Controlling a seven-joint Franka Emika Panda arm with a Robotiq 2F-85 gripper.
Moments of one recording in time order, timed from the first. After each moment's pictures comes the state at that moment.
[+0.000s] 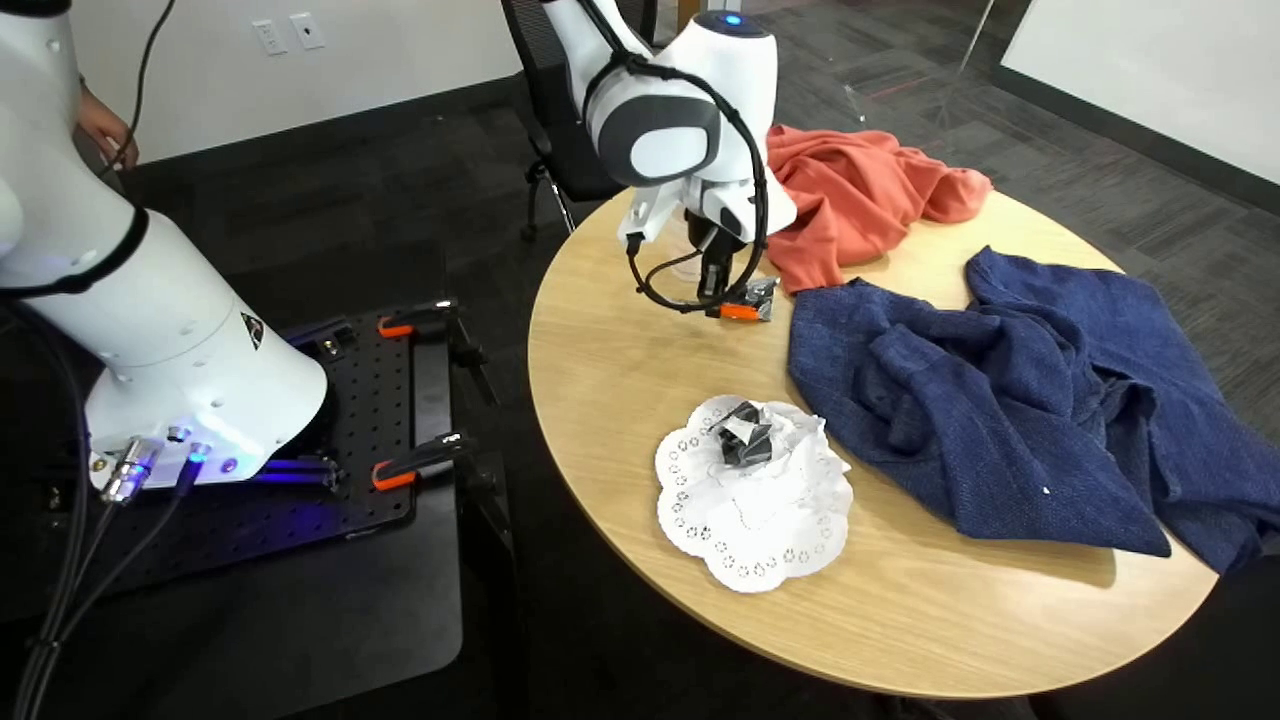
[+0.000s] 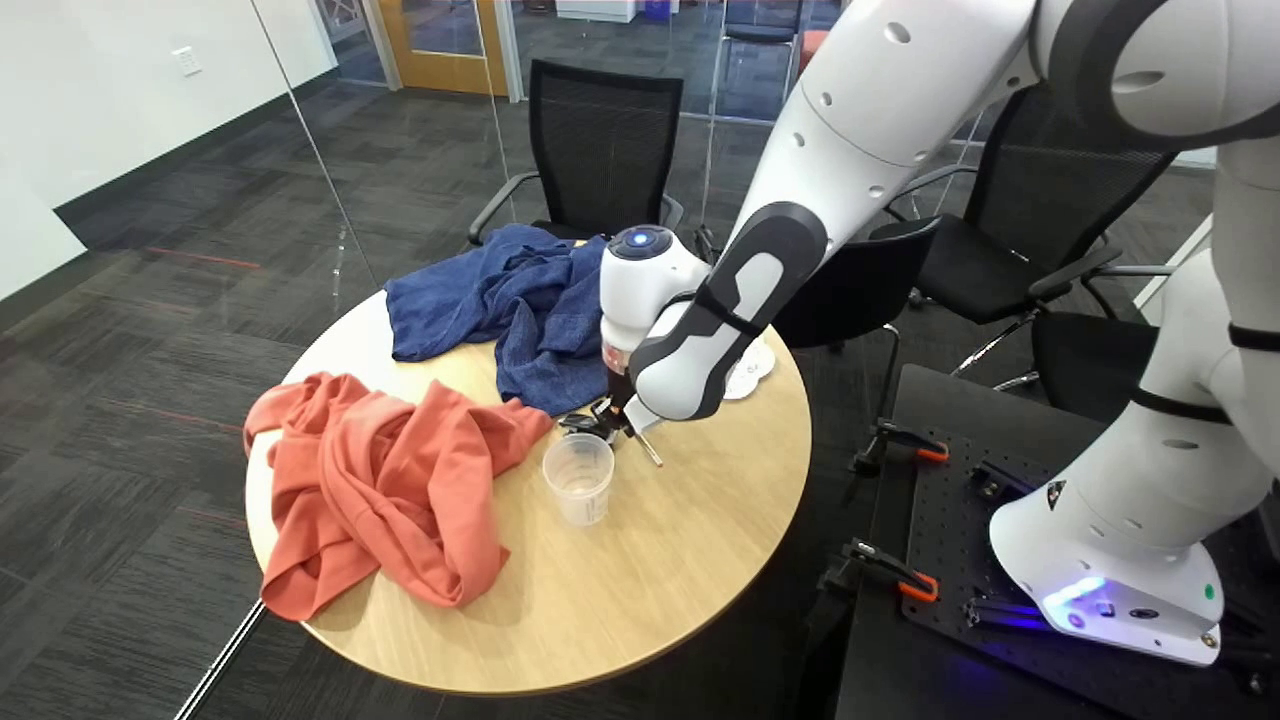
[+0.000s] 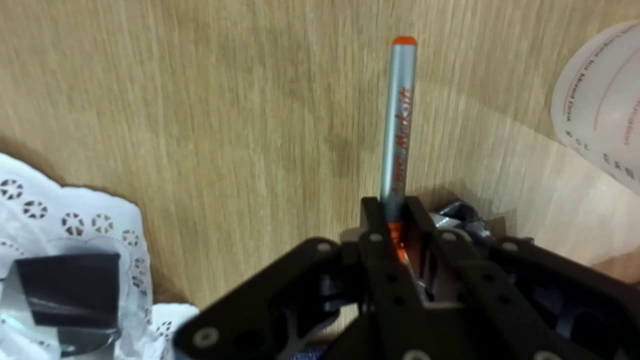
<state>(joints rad) 0.21 0.56 -0.15 -2.21 0.11 2.82 0.52</state>
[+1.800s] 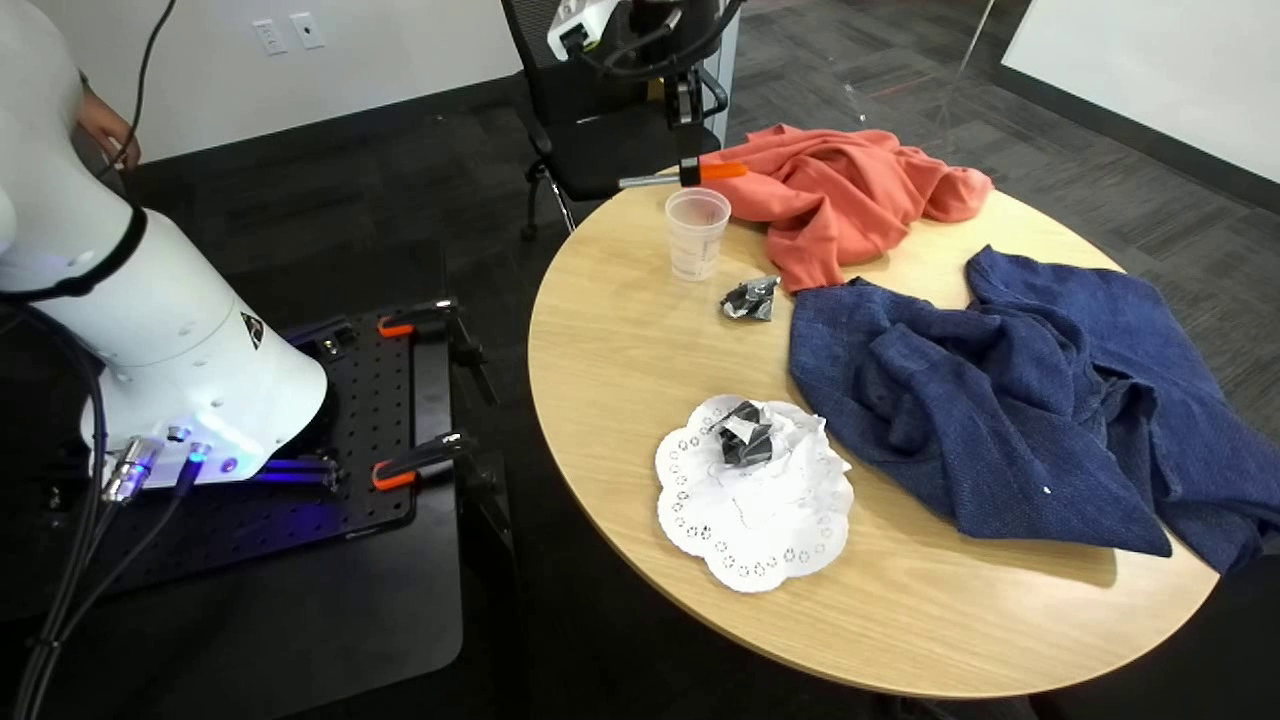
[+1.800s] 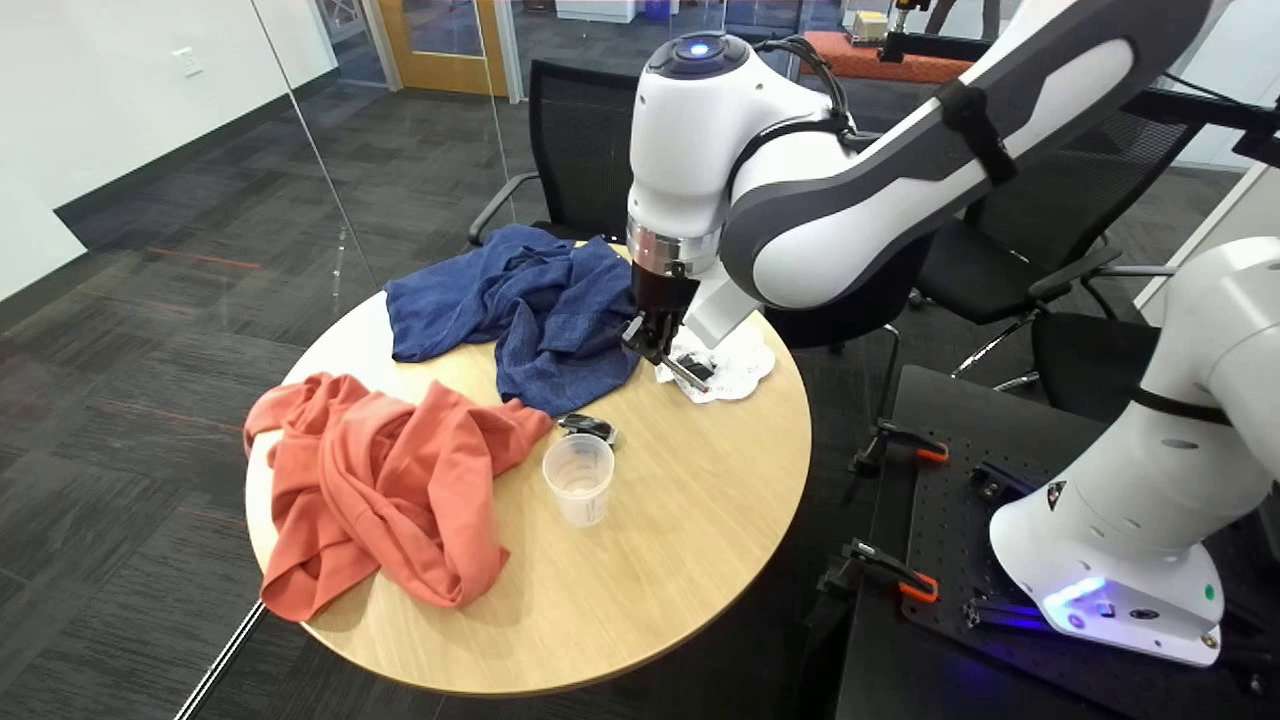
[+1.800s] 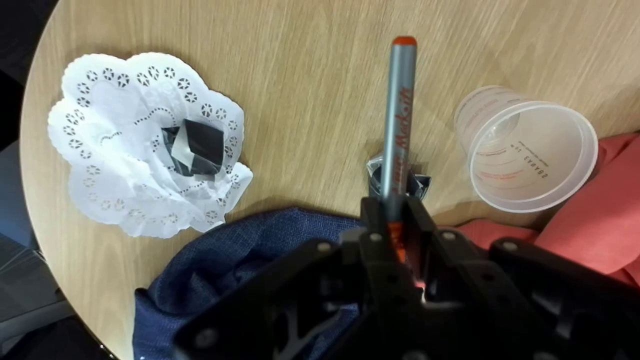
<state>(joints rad) 0.18 -0.01 -0.07 -2.40 -0.21 2.49 0.55</state>
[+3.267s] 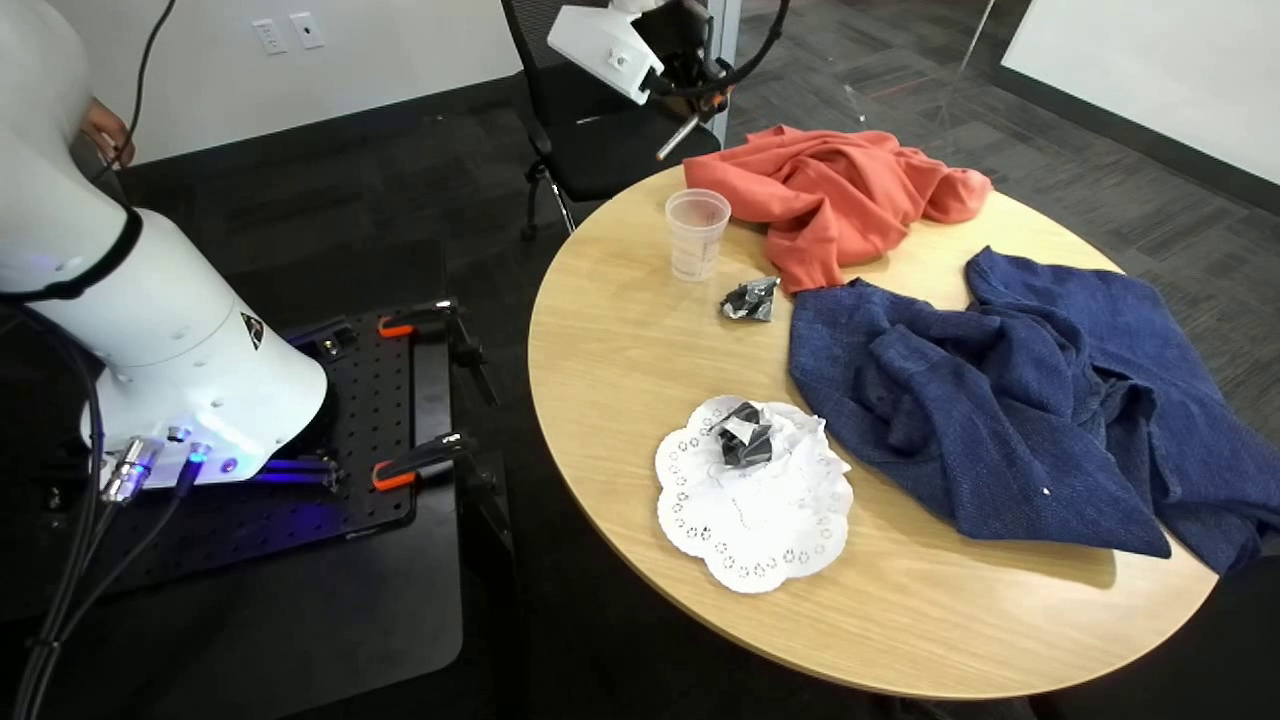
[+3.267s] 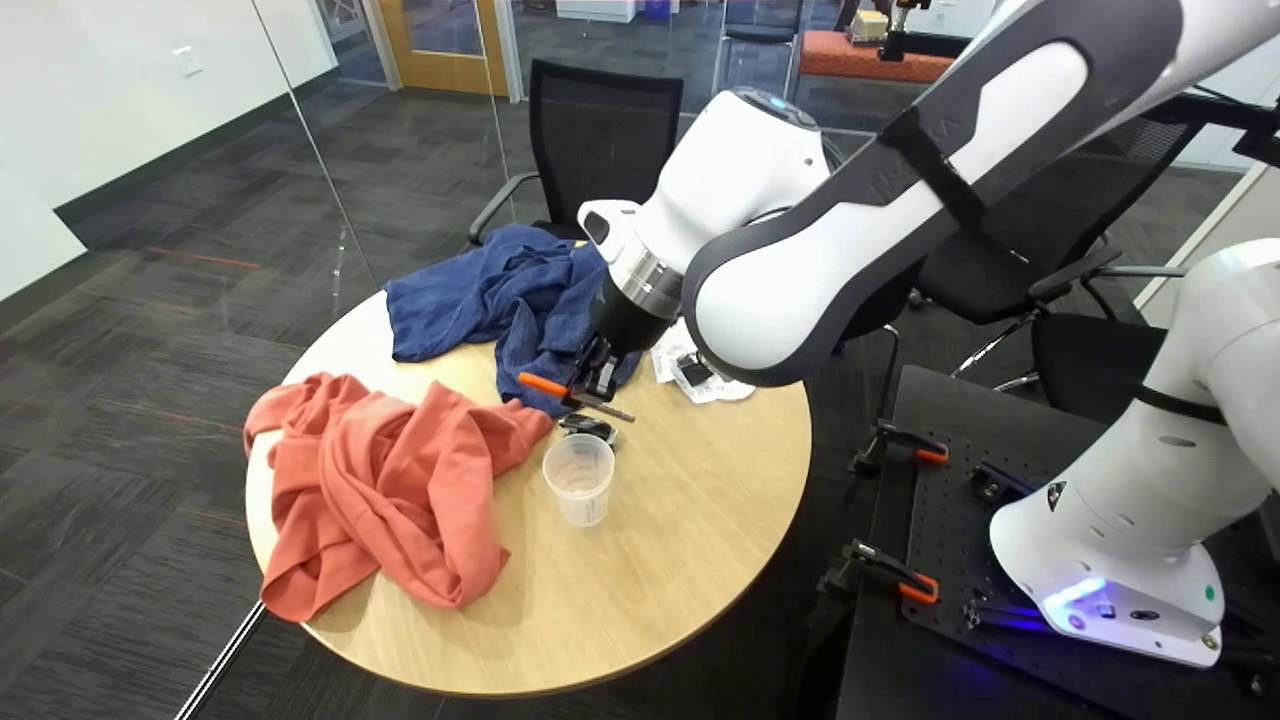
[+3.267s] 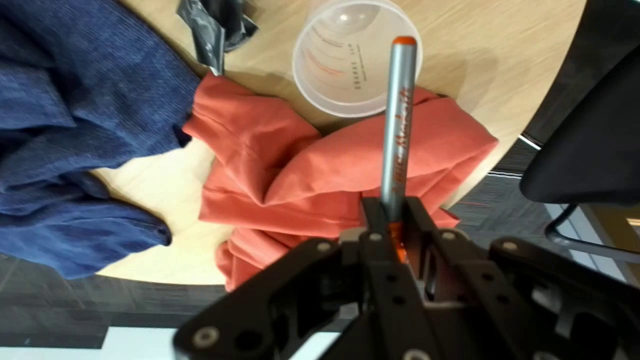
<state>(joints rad) 0.09 0.05 0.21 -2.48 0.50 3.02 -0.59</state>
